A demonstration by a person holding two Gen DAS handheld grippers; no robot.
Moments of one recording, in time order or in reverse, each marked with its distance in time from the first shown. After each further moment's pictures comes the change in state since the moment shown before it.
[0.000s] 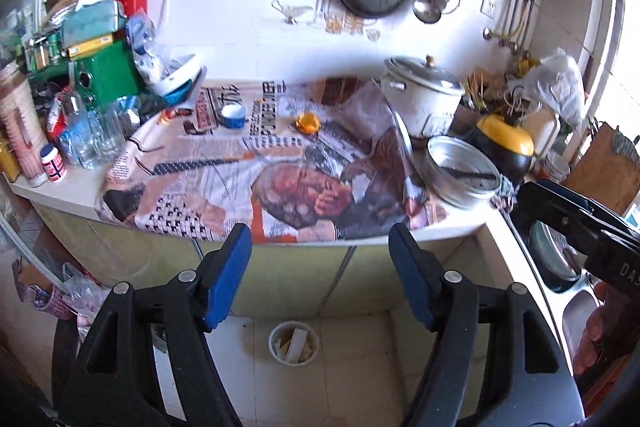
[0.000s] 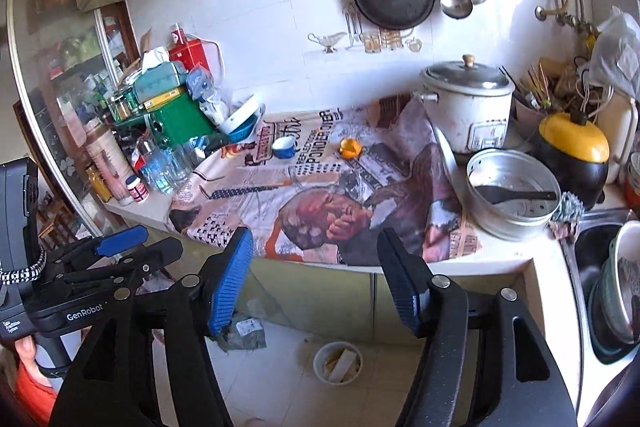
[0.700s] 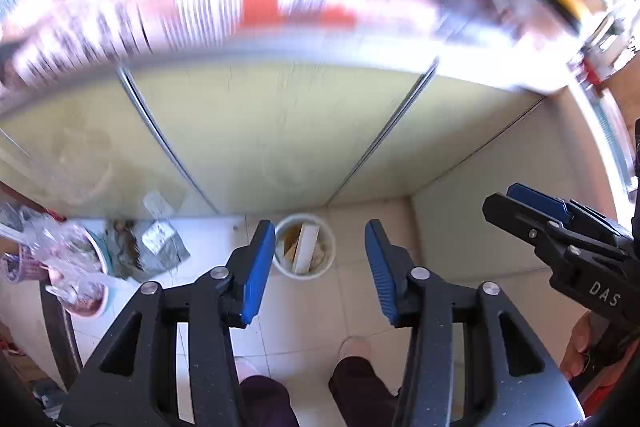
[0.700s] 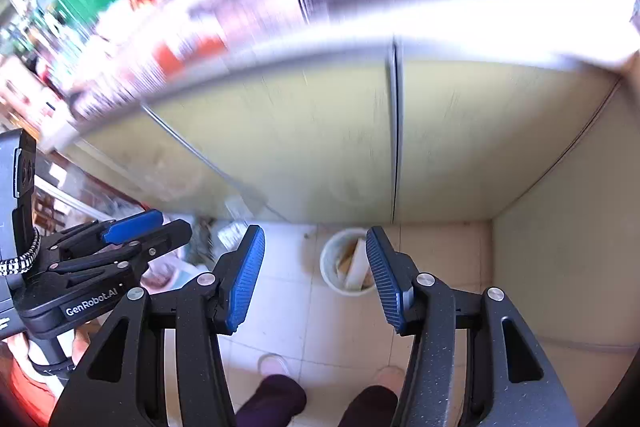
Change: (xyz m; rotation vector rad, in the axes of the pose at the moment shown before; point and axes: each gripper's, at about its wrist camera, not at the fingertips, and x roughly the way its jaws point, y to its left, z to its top) left arm 0.223 0.076 -0.151 0.037 0.454 -0.087; right arm 0.195 -0.032 -0.171 0.205 0.427 -0.042
